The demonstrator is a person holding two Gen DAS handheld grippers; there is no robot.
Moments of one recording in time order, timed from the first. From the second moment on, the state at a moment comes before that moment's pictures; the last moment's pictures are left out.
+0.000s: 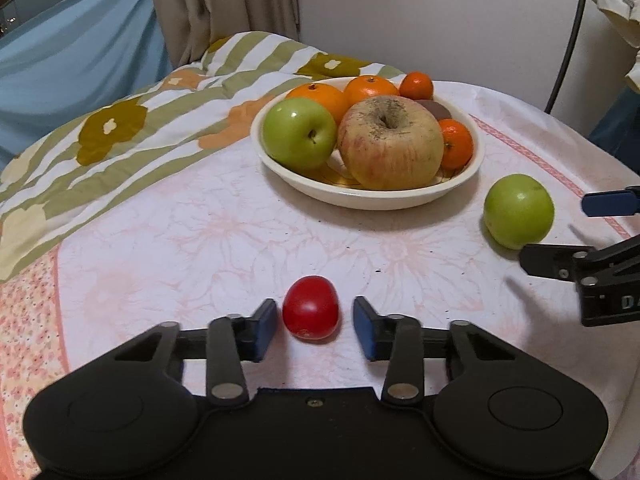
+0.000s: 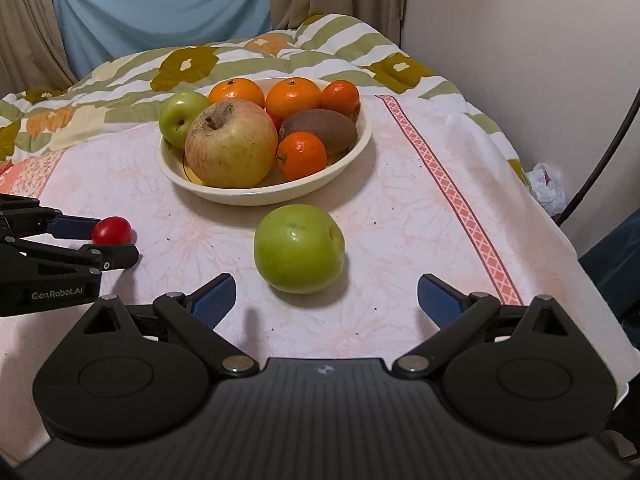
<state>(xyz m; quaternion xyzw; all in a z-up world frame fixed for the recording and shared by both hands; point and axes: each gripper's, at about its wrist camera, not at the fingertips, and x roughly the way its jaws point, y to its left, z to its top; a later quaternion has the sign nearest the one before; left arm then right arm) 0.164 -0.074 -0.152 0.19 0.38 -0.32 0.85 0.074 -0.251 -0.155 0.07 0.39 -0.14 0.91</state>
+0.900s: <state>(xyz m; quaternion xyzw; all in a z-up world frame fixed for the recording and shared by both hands) 0.152 -0.060 -0.149 0.19 0.39 -0.29 0.85 0.105 -0.247 -0.168 0.03 0.40 -0.10 0.91</state>
